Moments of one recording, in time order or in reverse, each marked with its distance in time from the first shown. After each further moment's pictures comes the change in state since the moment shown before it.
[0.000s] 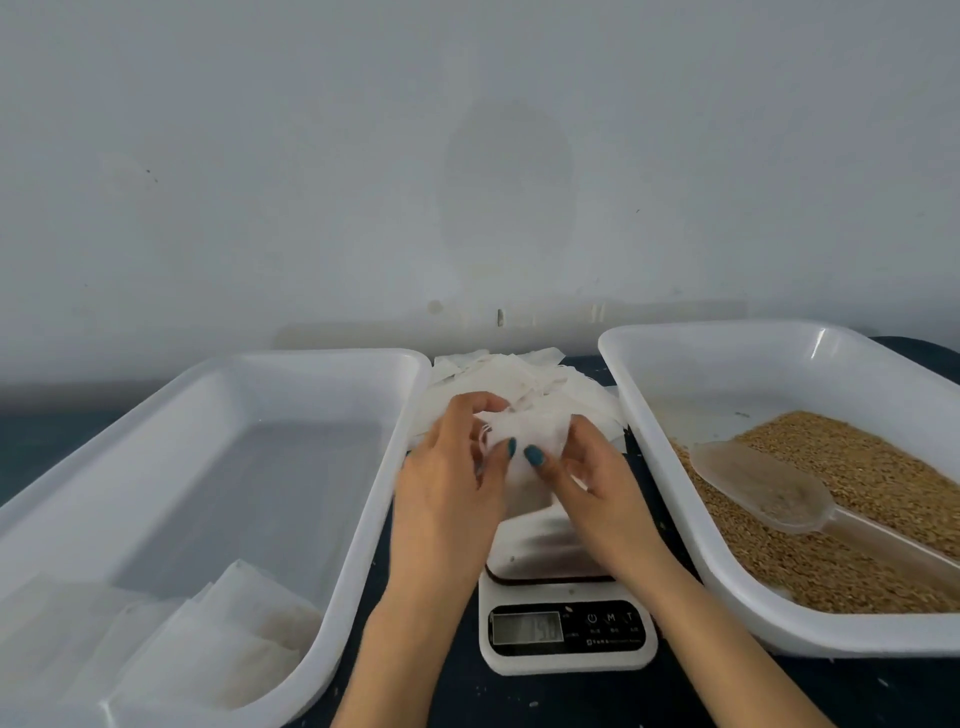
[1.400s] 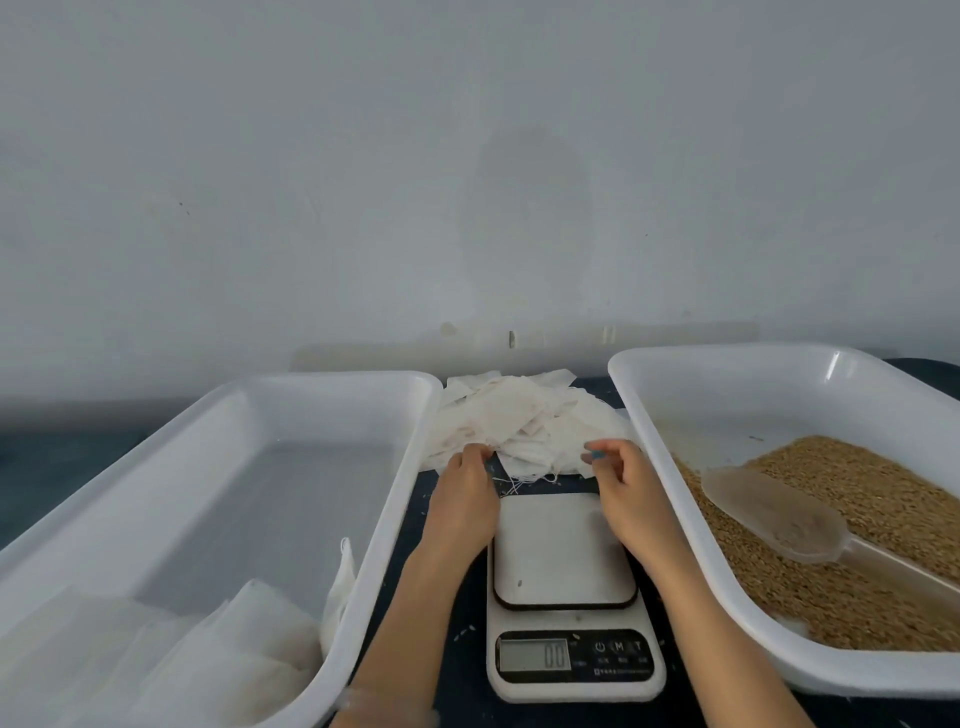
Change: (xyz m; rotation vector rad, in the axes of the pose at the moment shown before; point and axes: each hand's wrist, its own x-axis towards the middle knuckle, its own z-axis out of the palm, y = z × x) left_hand 0.046 -0.079 0.057 0.226 -0.301 -0.188; right_hand 0.034 0.054 -0.023 -0.216 0.237 0.269
